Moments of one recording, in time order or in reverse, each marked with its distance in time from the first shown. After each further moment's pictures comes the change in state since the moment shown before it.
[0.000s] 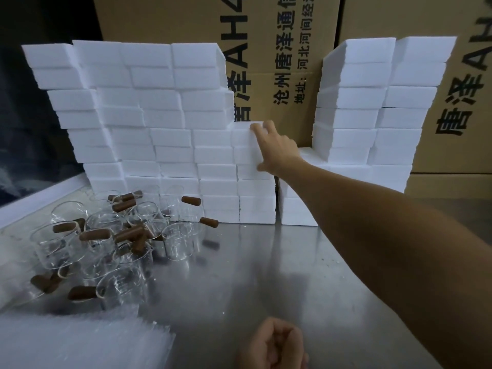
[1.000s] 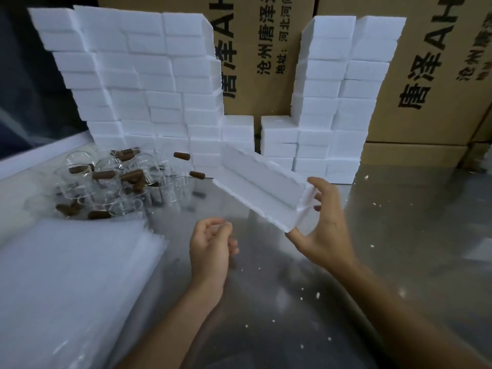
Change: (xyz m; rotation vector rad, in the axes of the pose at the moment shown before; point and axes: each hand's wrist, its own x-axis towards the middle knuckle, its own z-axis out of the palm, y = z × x) left_hand -0.010 0.012 -0.001 -0.200 0.377 0.157; right_hand -0.322 0.030 -0.018 0.704 0.361 0.081
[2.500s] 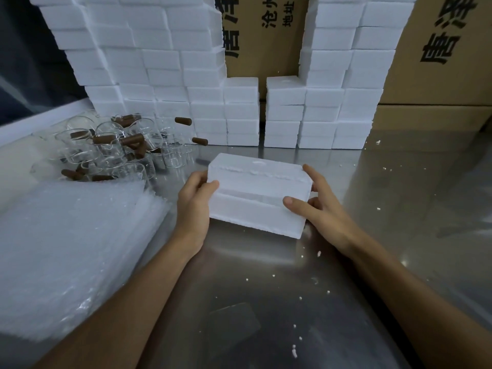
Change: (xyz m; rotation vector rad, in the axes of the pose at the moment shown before) left_hand 0.011 0.020 -0.026 0.125 -0.201 0.139; right_hand -0.030 -0.010 -0.012 0.543 -0.407 0.552
